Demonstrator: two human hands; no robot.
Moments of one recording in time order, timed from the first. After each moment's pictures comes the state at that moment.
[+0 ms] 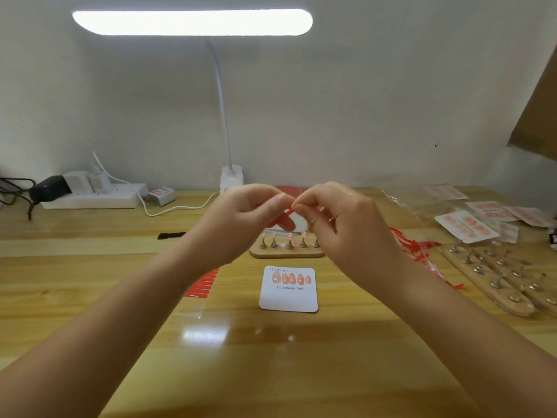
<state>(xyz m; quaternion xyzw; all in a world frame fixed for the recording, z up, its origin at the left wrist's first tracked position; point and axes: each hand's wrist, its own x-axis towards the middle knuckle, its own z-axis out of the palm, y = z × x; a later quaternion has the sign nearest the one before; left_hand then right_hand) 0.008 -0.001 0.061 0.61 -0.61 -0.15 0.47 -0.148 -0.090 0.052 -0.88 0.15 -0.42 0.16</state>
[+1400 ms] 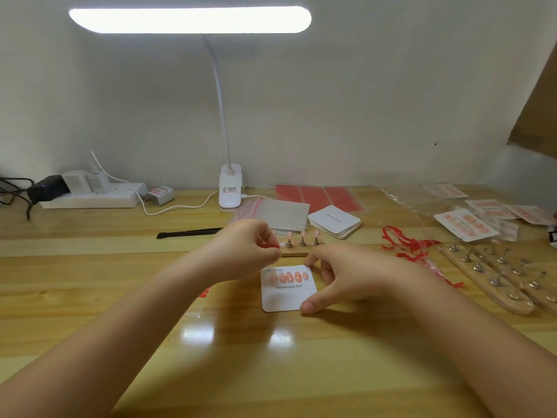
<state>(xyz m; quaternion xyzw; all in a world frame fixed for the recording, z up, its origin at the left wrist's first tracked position) 0.011 -0.012 0.034 0.78 -0.54 -0.16 0.27 -0.154 -0.127 0.019 -0.94 0.28 0.05 0.19</state>
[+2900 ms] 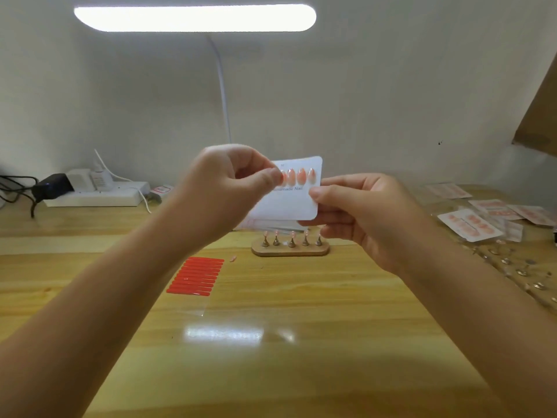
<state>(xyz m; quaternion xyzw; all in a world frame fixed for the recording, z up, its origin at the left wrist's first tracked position) -0.008 0.025 0.104 0.66 -0.55 -0.06 0.51 -0.157 -0.081 0.084 -0.64 0.22 -0.33 0.65</state>
